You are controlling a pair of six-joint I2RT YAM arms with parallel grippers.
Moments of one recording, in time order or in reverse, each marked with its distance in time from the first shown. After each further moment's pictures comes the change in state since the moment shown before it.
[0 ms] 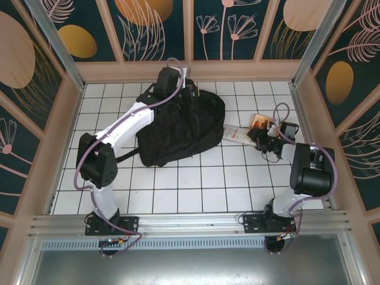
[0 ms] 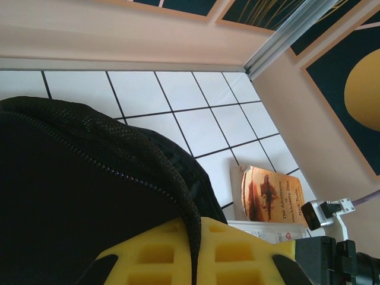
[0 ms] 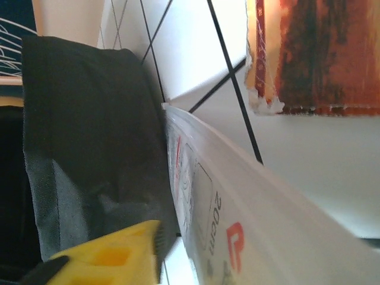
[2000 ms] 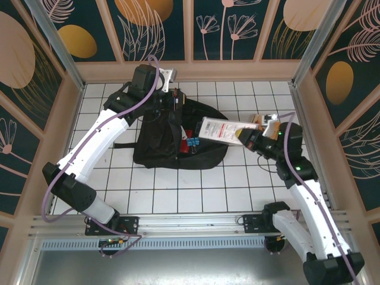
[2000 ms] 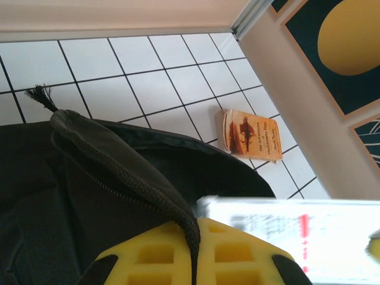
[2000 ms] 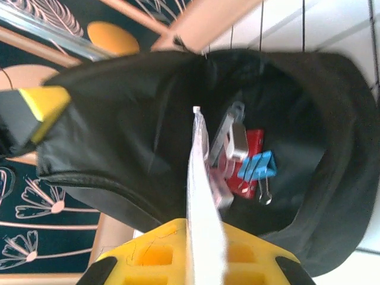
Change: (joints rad) left arm 0.000 -0.308 0.030 -0.447 0.048 0.091; right arm 0.439 -0.858 0.134 -0.613 0.261 0.103
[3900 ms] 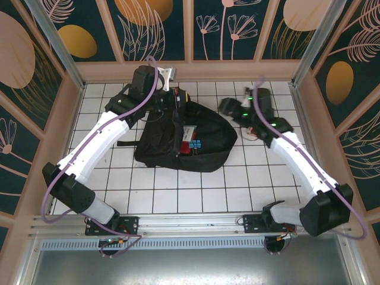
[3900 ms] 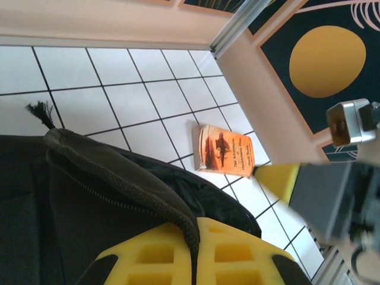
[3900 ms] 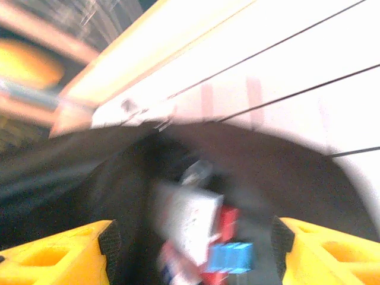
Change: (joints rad) left arm 0.001 -0.008 -0.061 0.144 0.033 -0.092; right arm 0.040 0.483 0.361 -0.042 0.380 -0.078
